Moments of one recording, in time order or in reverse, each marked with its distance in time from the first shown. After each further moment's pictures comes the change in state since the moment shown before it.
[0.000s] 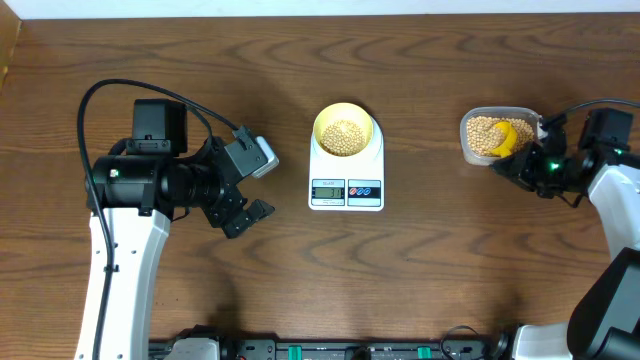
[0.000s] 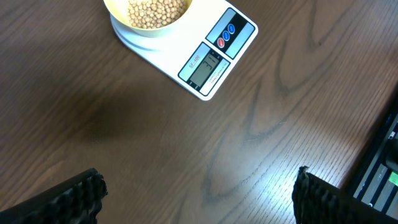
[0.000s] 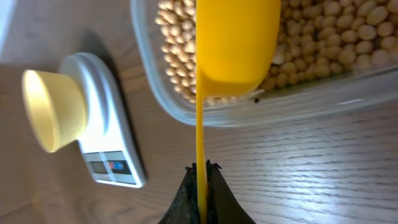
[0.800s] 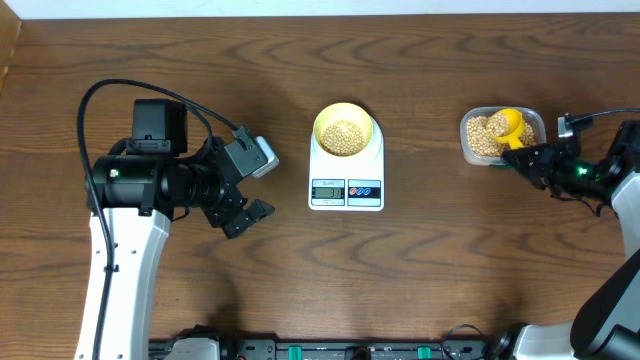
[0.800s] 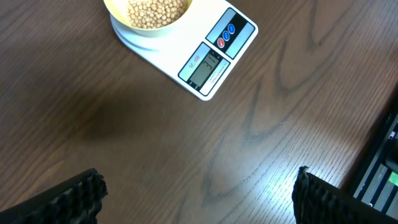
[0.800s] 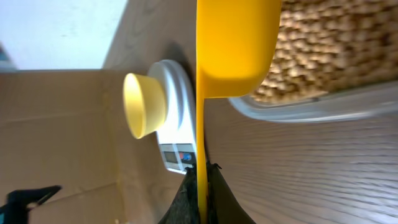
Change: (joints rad) left arm 0.000 0.000 0.000 0.000 0.000 0.000; right arm -0.126 0.000 0.000 -0.021 -0.343 -0.024
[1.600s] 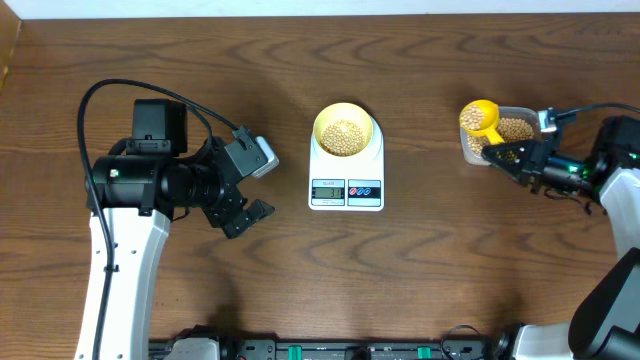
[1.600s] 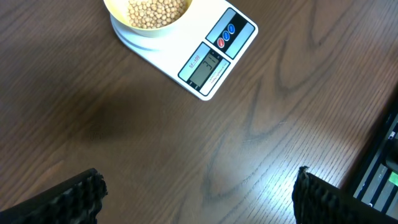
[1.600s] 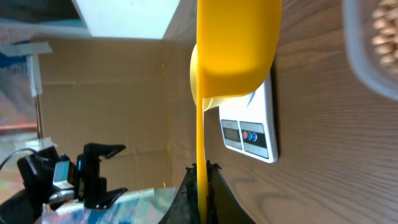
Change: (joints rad) left arm 0.000 0.000 0.000 0.000 0.000 0.000; right arm 0.077 0.000 0.000 -0.043 -0.242 -0.007
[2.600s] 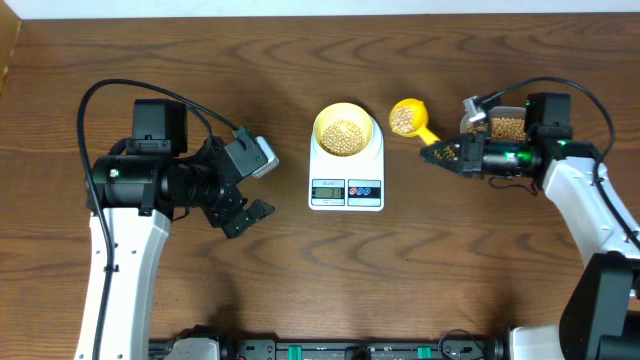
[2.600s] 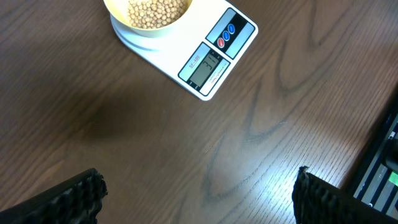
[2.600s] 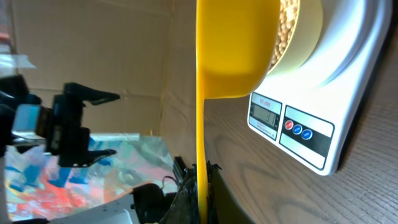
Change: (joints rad) left arm 0.000 0.000 0.000 0.000 0.000 0.000; right arm 0.336 0.000 0.000 0.195 0.017 0.070
